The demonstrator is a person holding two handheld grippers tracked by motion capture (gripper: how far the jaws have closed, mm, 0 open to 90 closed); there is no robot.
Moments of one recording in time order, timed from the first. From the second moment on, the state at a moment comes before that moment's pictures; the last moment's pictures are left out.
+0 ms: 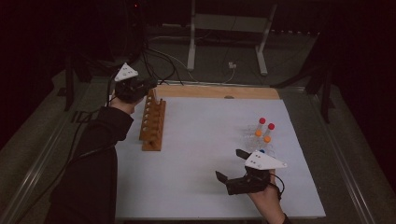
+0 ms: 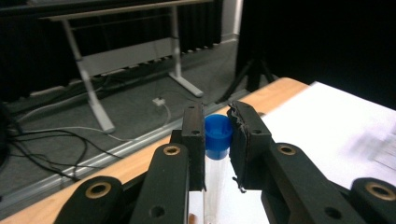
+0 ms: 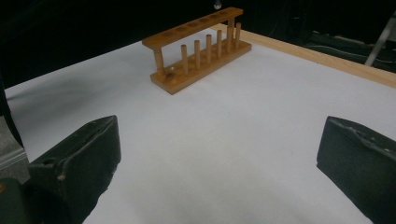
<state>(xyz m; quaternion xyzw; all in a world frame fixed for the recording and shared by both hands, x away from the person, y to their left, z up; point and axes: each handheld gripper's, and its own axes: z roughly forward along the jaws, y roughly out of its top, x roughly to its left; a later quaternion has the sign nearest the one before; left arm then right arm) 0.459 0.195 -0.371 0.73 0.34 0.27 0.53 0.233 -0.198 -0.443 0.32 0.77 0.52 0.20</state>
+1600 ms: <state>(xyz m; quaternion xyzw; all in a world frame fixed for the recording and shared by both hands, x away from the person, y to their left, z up) 0.505 0.204 -0.462 0.71 0.41 0.30 0.48 0.232 -0.202 -0.442 0.32 0.77 0.52 0.18</state>
